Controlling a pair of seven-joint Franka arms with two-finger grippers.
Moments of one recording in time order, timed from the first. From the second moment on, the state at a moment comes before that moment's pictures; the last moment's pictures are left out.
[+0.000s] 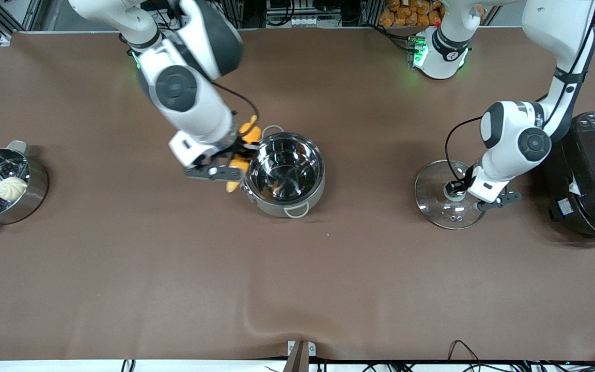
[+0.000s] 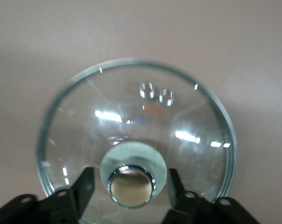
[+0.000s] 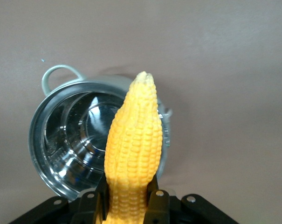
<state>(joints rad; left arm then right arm) -0.04 0.26 -0.02 -2.23 -0.01 2.50 -0.30 0.60 0.36 0.03 -1.55 0.12 1.87 0.73</state>
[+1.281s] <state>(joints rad) 0.05 0.12 -0.03 -1.54 -0.01 1.65 -0.10 0.74 0.55 0.03 -1.60 0.08 2.13 0.82</state>
